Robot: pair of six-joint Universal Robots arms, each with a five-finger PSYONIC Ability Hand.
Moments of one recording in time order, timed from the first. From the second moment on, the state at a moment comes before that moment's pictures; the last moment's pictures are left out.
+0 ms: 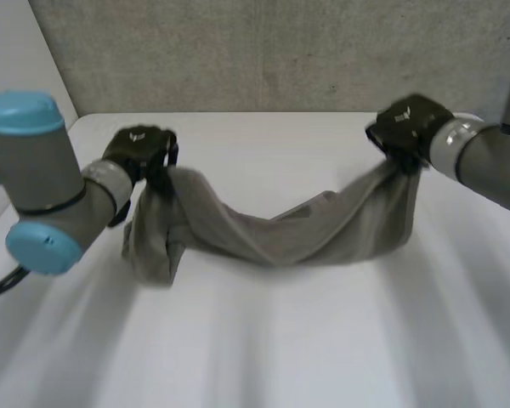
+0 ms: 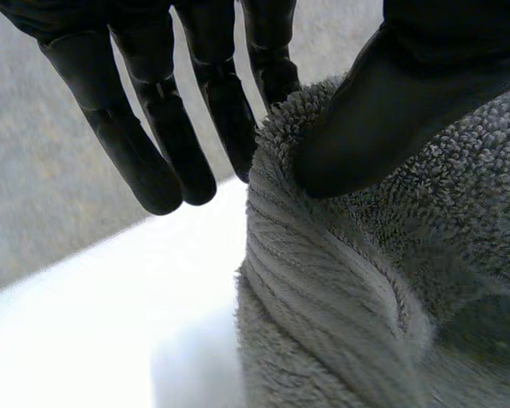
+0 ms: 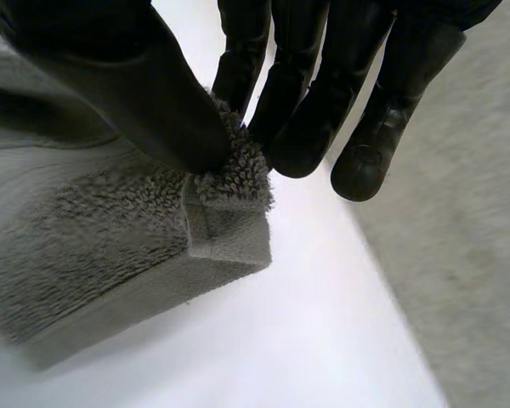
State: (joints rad) left arm 4.37 -2.12 -1.24 3.16 -1.45 3.29; right arm 1.87 -1.01 0.90 0.48 1.34 2.35; left_hand 1.42 1.44 1.45 1.44 1.42; right_hand 1.33 1.31 1.34 1.34 1.16
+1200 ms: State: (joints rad) left arm 4.50 -1.84 -1.77 3.32 -1.24 3.68; right arm 1.73 -1.17 1.61 0.00 1.29 2.43; left_hand 0.27 0.26 0.25 0.26 0.22; right_hand 1.33 1.32 1.35 1.34 1.16
